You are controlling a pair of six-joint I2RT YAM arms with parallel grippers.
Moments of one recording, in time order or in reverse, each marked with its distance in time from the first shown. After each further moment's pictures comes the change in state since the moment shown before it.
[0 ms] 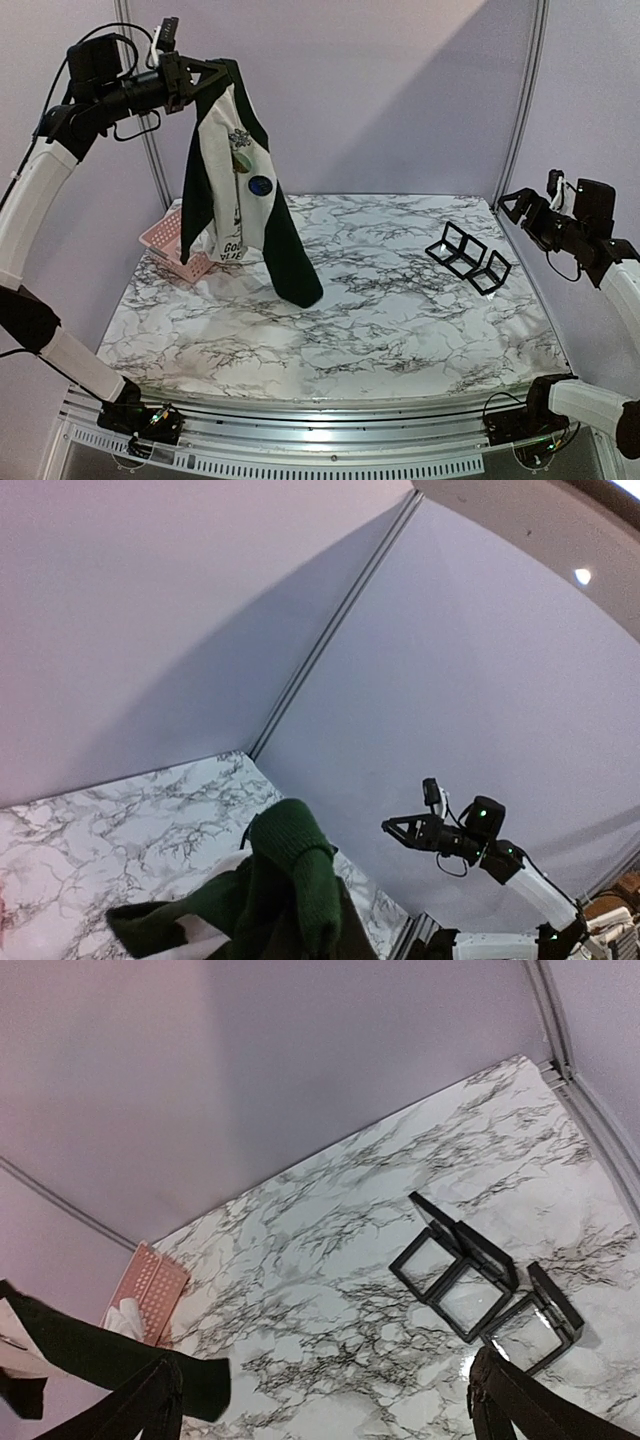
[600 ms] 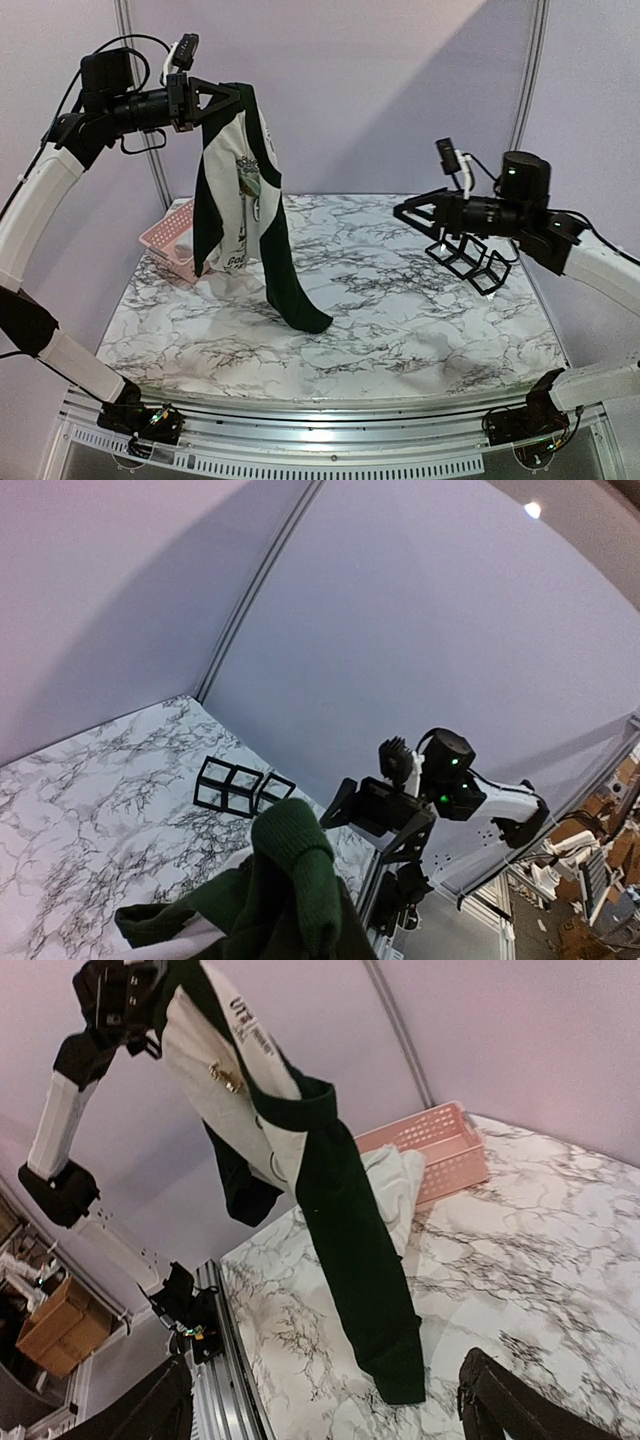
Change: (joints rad) left arm -0.014 -0.011 -0.096 -0.025 0.233 0.075; right arm 0.623 0.222 0.137 0.285 -0.281 -0.188
